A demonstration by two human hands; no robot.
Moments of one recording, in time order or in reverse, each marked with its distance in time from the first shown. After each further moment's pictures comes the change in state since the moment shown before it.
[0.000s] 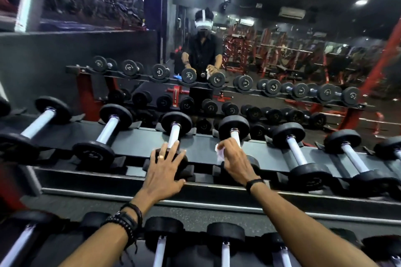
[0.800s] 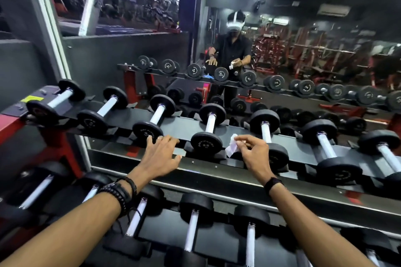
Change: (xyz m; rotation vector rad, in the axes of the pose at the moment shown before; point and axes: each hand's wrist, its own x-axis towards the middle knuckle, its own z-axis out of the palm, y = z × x) left_hand -0.097 -0.066 -0.082 0.012 0.013 -0.190; right_hand -0.028 -0.109 -0.021 0.623 0.191 0.342
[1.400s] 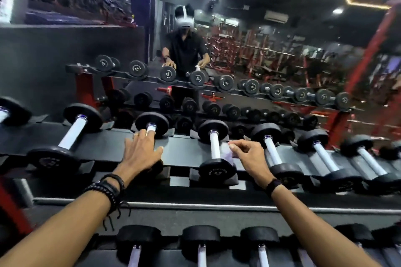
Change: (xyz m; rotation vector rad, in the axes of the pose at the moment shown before) left_hand 0.150 -0.141 0.034 -0.112 0.002 -0.053; right_hand 0.077 -0.003 0.093 -0.092 0.040 0.170
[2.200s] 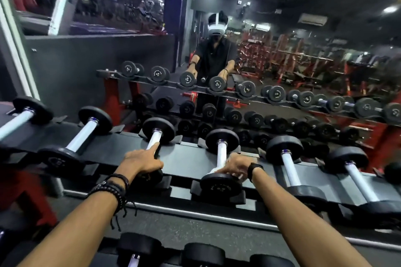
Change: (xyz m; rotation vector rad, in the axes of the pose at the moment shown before) left_hand 0.014 0.009 -0.003 0.085 -0.427 -0.215; right_hand 0.080 0.026 0.037 -0.613 -0.679 0.366
